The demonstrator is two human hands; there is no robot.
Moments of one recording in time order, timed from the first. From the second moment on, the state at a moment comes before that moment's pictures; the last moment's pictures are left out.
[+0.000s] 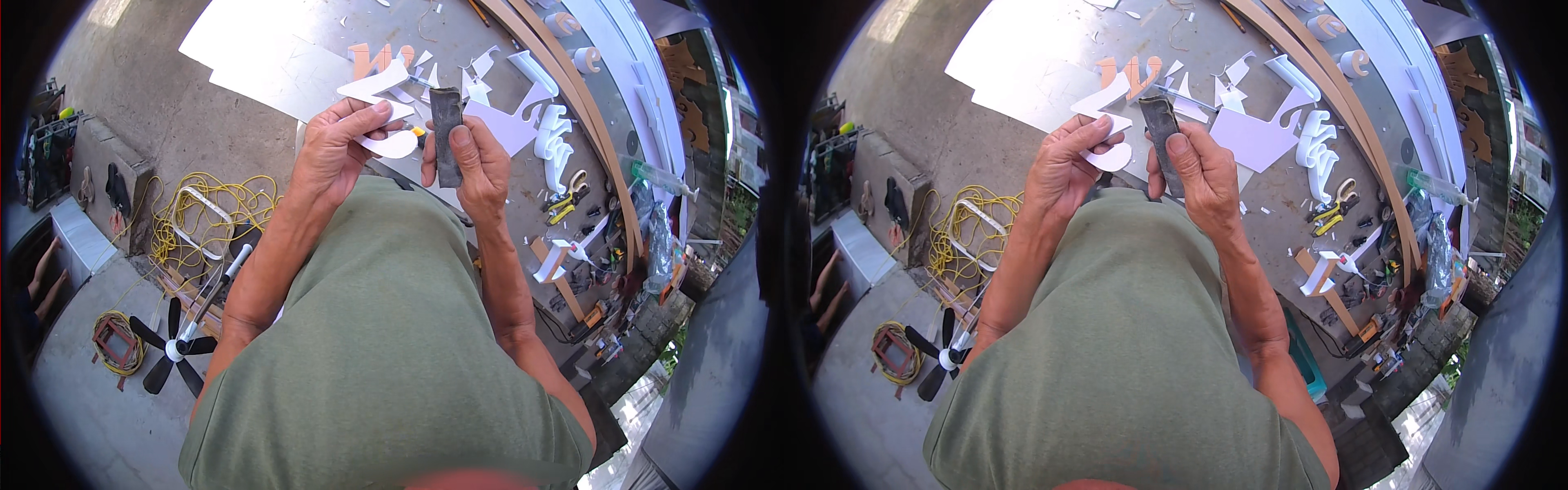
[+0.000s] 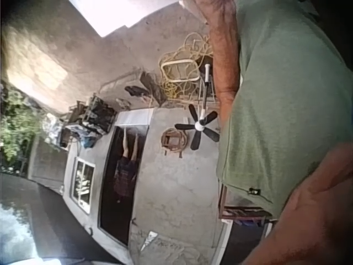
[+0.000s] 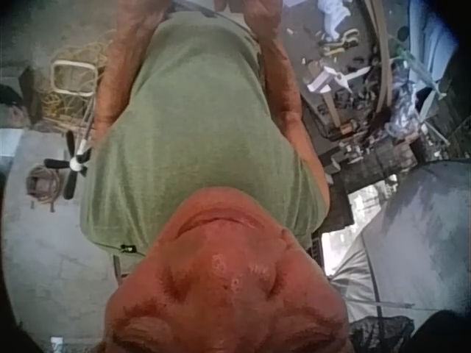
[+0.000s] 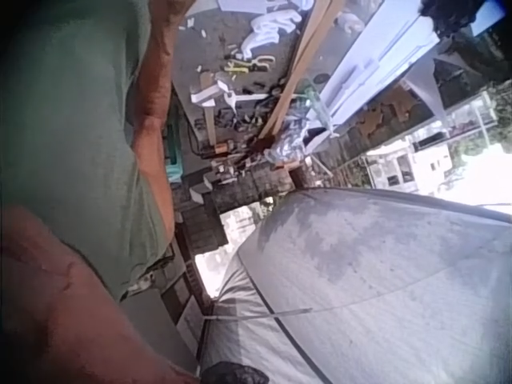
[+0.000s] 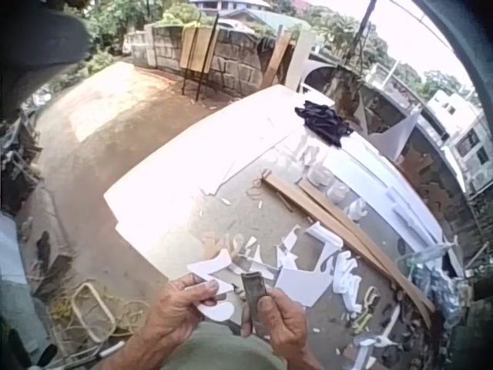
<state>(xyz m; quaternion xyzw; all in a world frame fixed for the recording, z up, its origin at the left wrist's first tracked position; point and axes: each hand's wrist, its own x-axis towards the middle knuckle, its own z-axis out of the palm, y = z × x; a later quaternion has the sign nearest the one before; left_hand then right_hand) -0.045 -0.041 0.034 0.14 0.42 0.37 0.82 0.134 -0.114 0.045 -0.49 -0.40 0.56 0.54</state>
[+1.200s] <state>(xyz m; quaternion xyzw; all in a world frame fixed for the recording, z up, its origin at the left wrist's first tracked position) -0.035 -0.046 0.033 0.17 0.37 0.34 0.85 0.147 -0.111 0.035 -0.51 -0.47 0.51 0.51</state>
